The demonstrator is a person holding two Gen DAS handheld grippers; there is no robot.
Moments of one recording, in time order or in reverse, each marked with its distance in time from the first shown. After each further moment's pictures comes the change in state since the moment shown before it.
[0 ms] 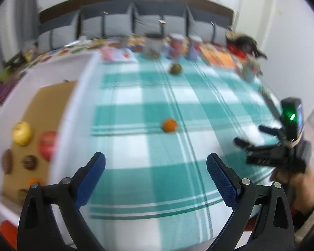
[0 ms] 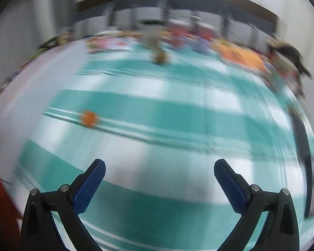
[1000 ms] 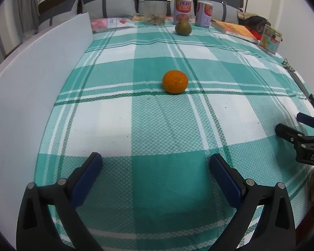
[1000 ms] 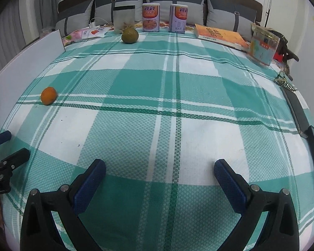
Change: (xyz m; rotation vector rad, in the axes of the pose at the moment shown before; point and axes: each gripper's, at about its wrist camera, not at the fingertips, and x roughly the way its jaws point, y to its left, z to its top) left arm 0.104 -0.022 -0.043 -0.013 0.069 0.092; right arm 0.036 -0.022 -0.033 0.033 0.012 -0.053
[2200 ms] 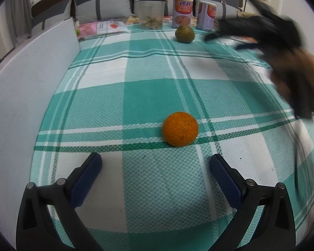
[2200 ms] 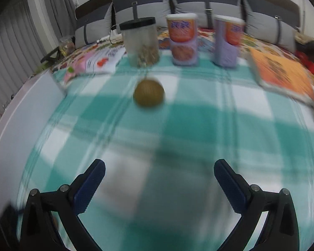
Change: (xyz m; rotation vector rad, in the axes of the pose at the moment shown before) left arm 0.042 -0.002 0.057 0.015 0.003 -0.017; right arm 0.129 0.012 0.226 -0.043 0.001 0.270
